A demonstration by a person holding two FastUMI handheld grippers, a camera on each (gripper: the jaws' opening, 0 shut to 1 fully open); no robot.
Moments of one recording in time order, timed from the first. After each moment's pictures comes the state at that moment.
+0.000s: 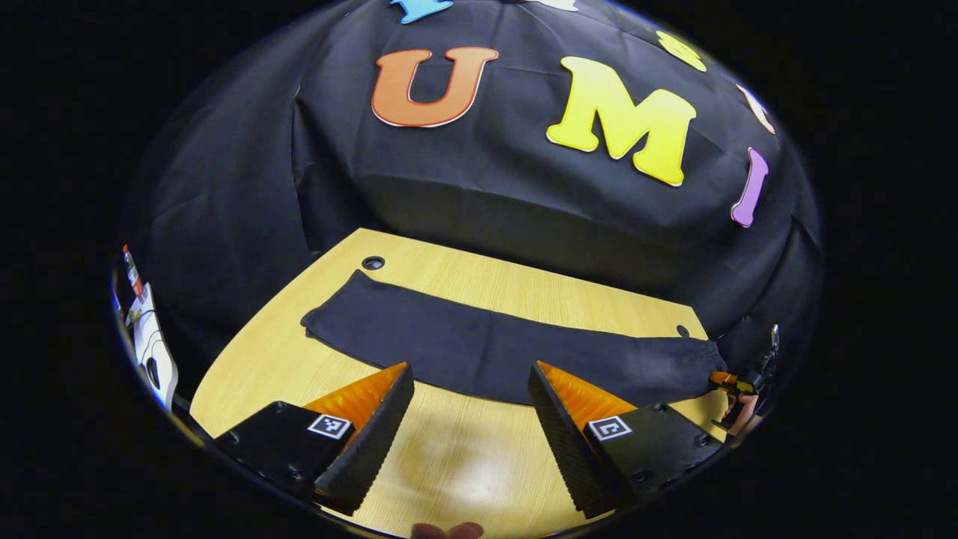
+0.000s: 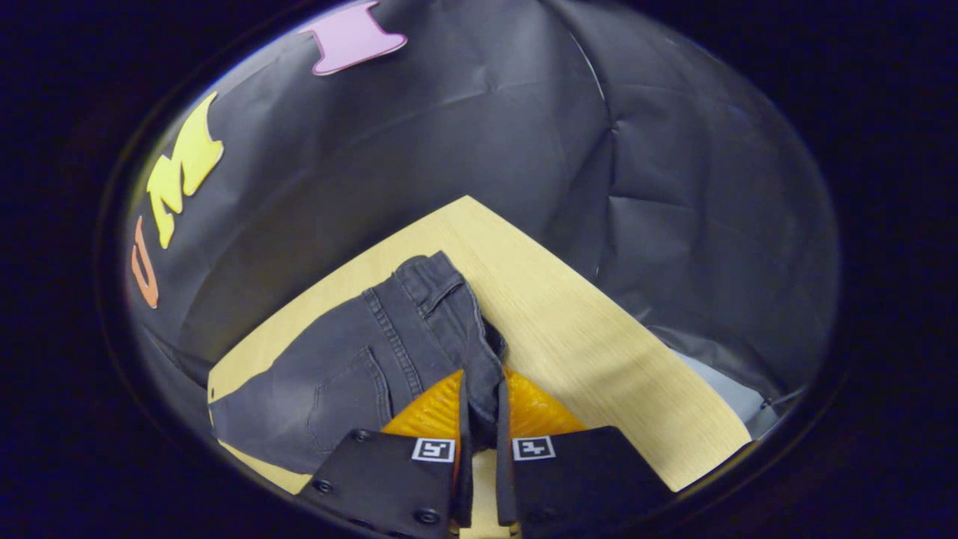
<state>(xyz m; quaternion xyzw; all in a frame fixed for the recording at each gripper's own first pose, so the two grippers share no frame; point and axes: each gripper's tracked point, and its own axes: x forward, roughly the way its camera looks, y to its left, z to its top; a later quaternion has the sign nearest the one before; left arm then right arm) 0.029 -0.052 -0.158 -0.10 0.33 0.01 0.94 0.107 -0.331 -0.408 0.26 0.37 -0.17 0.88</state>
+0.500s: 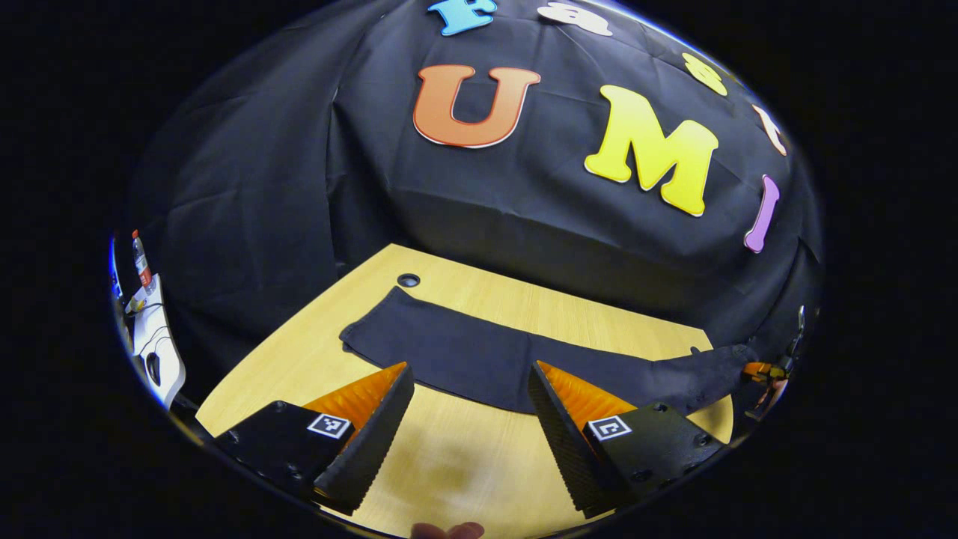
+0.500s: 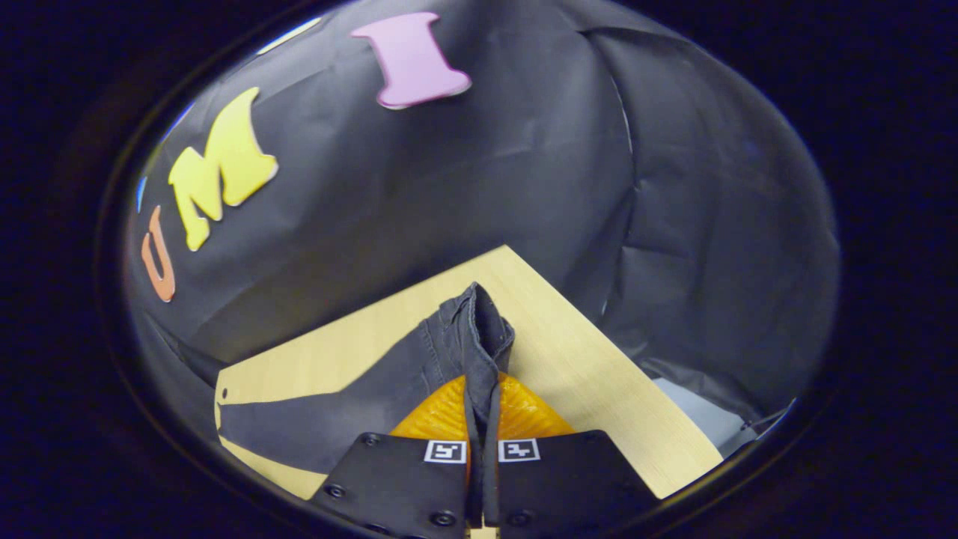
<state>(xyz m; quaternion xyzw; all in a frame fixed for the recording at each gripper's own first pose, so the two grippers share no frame) 0.028 0.023 -0.146 -0.11 0.27 0.04 0.96 0.112 -0.276 -0.263 0.23 0.31 -0.15 0.91</state>
